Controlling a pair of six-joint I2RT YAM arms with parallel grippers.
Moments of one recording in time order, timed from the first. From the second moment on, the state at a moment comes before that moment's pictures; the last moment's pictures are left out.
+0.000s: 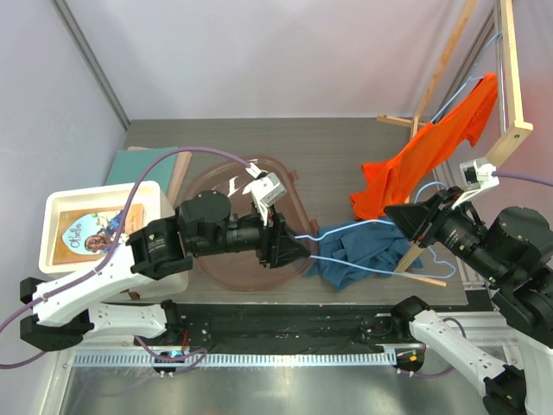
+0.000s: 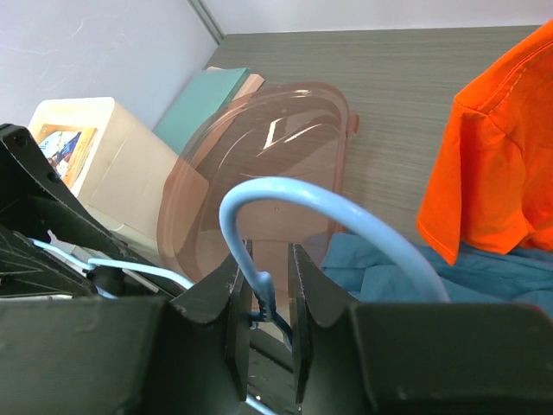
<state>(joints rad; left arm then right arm) -1.19 1.06 1.33 -0.48 0.14 -0.43 0.48 0.67 1.47 -0.97 -0.09 0.40</state>
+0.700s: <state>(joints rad) -1.20 0.84 1.23 -0.57 -0.07 -0.44 0.48 0.58 1.50 -0.96 0.01 0.36</state>
